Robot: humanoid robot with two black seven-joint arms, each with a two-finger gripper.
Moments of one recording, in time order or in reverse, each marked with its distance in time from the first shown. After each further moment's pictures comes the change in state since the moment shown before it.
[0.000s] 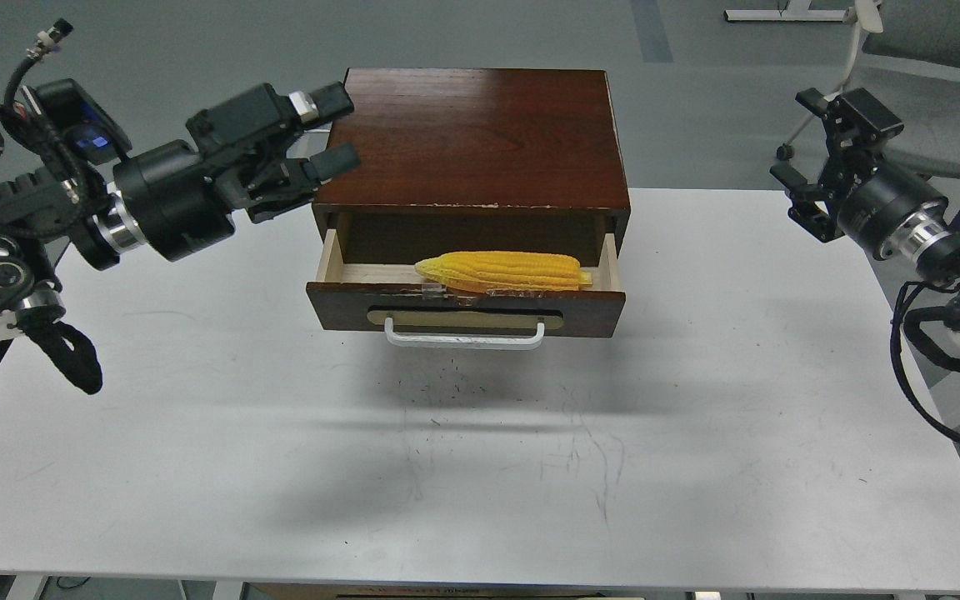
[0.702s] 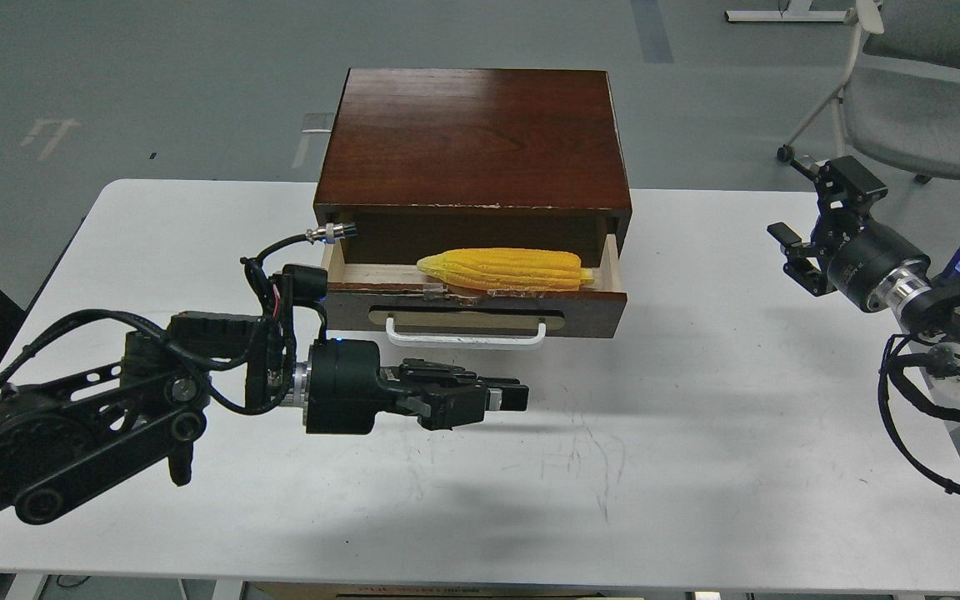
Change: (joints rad) left arm 0.034 -0.148 0.276 -0.052 0.378 0.000 -0.001; right arm -0.056 0.012 -0.002 -0.010 0.000 -0.002 0.000
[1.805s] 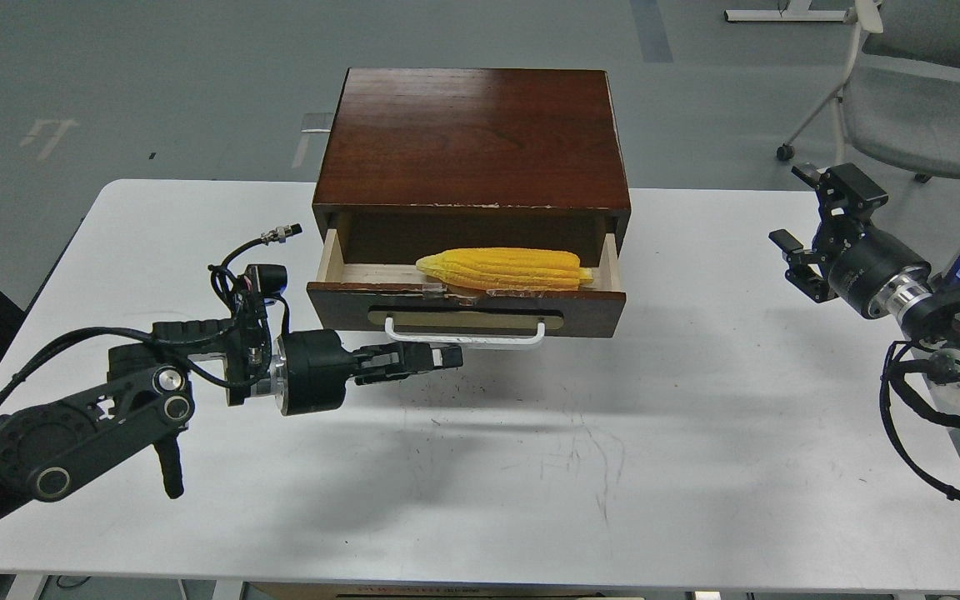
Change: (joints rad) left arm 0.044 -0.026 -0.028 0.224 -0.208 0.012 0.124; right arm -0.015 0.000 0.000 -0.003 0.000 -0.001 0.000
